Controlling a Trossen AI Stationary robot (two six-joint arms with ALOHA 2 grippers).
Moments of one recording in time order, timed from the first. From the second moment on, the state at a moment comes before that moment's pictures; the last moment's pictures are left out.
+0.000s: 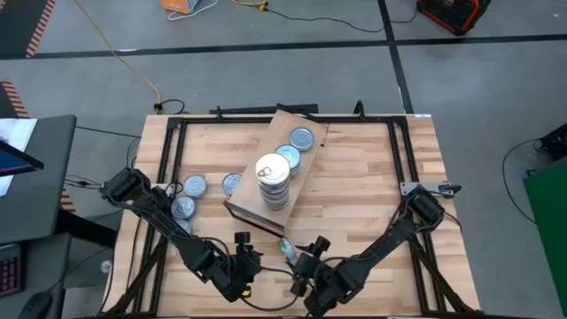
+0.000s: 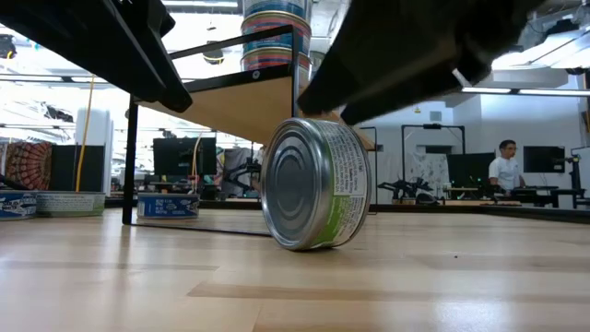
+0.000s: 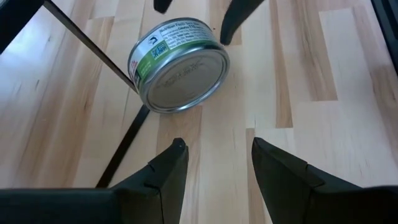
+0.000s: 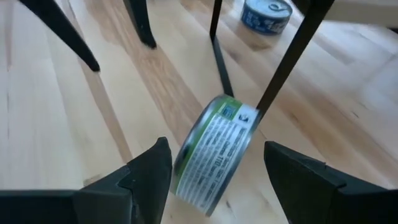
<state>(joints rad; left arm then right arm) -0.71 1.77 1.20 -0.39 -0.61 -0.52 0.68 2.12 1.50 -0.51 0.96 0.92</state>
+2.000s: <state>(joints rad) -0.71 1.71 1.20 -0.34 -0.43 -0.50 0.89 1.85 1.50 -1.05 0.91 0.65</state>
